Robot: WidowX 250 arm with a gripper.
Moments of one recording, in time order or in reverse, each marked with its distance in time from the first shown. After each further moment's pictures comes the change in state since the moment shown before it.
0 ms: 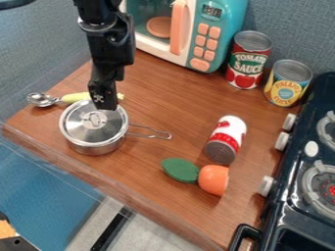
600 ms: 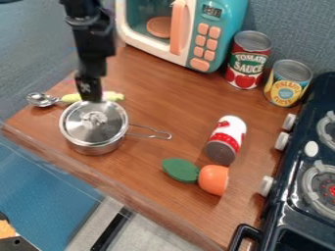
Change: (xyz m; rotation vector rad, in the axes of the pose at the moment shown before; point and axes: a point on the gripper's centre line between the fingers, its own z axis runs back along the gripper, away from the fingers) arm -0.042 0.033 -0.018 -0.067 0.027 0.138
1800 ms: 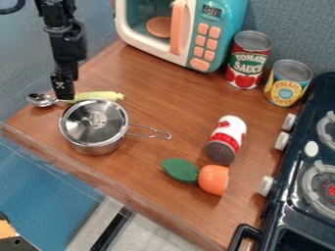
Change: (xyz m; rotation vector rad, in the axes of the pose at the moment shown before) arm -0.048 0.049 -0.057 -0.082 0.058 0.018
